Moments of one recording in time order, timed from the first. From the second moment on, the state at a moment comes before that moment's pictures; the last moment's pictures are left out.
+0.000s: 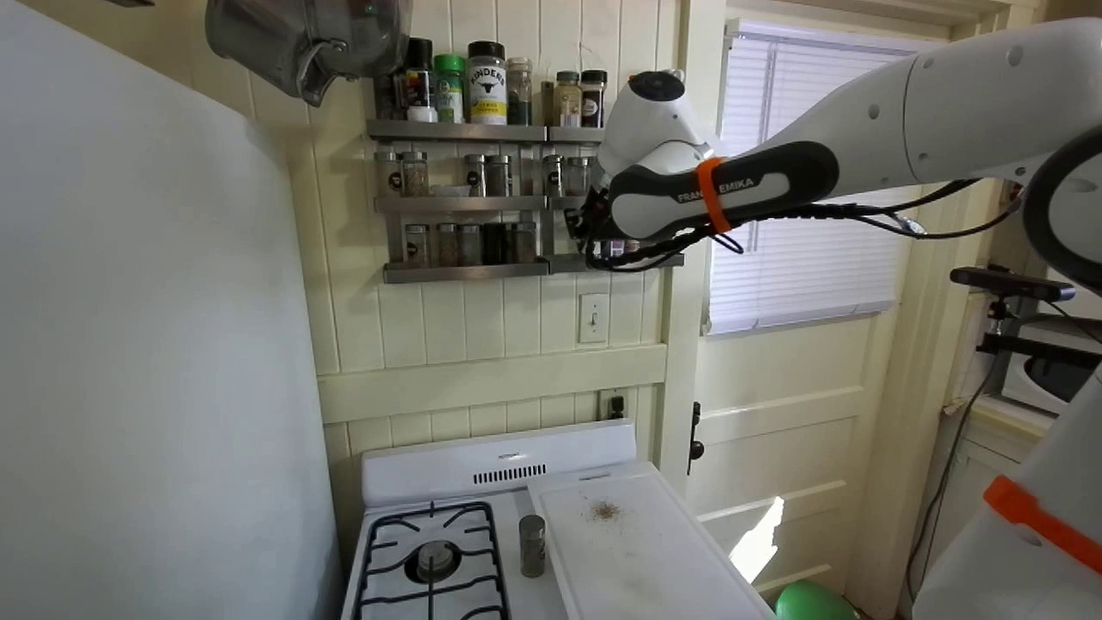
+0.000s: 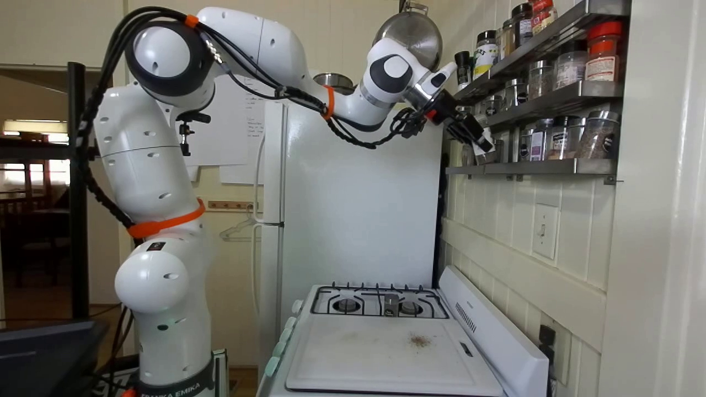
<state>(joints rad) -0.16 -0.26 0.09 -1.94 -0.49 2.47 0.64</state>
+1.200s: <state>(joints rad) -0.13 -0.16 0.09 -1.82 -0.47 2.39 0.62</state>
